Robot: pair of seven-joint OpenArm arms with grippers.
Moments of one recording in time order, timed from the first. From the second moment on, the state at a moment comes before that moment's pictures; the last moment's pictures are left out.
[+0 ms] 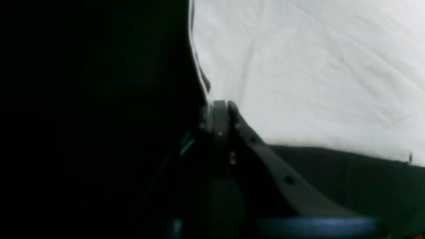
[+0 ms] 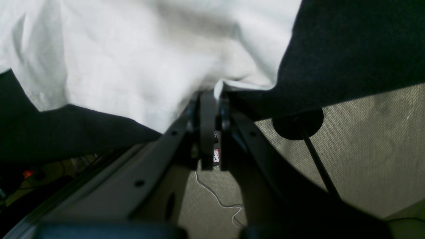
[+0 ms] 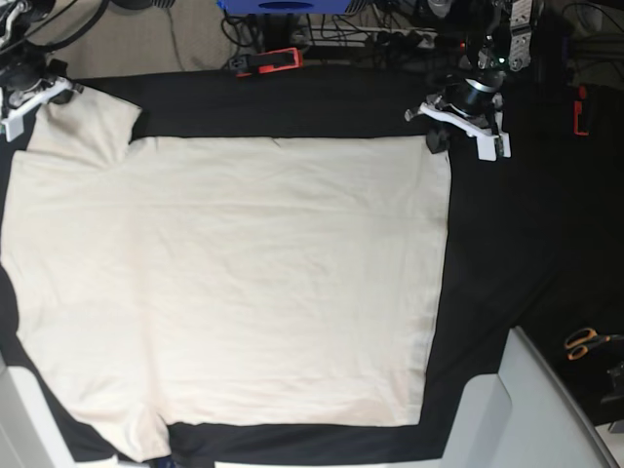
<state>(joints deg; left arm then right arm) 24.0 -12.2 -6.1 76.3 -31.9 -11.5 12.0 -14.1 0.9 54.8 79.2 14.6 40.0 -57.5</state>
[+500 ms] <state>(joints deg) 25.7 -12.0 -6.3 83.1 -31.1 -10.6 14.0 -17.0 0.7 54.5 94.1 14.5 40.2 -62.8</state>
